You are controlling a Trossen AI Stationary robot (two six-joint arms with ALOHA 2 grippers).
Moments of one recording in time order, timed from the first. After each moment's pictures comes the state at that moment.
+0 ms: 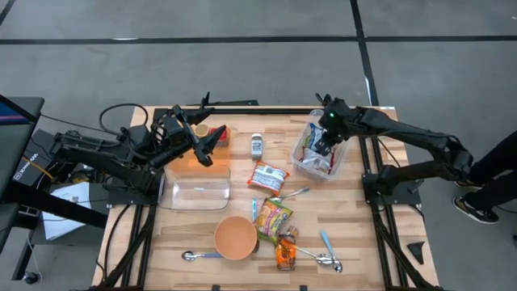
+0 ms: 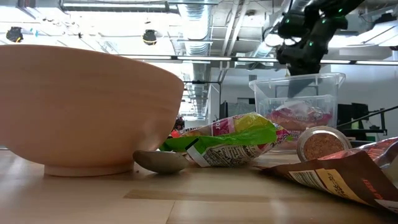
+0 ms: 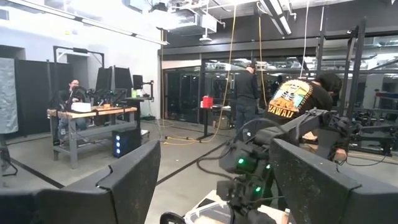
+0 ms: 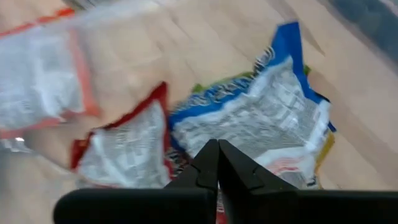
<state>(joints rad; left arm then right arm) -0.18 1.00 0.97 0.37 -0.72 0.18 -0.62 1.21 0.90 -0.80 -0.05 0.13</state>
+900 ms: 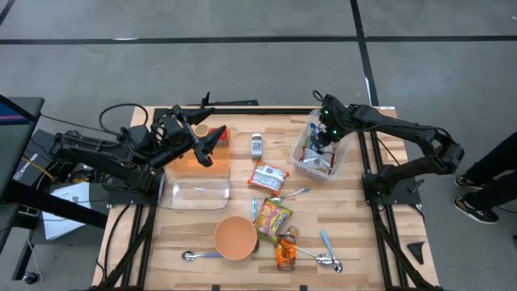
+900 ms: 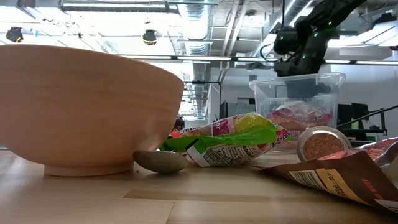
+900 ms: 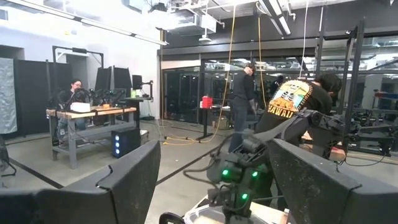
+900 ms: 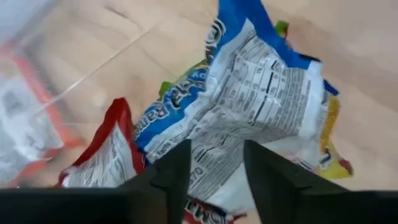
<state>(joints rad) -0.18 1.00 0.97 0.37 -0.72 0.17 -0.69 1.33 0.90 -0.79 -0.07 0.37</state>
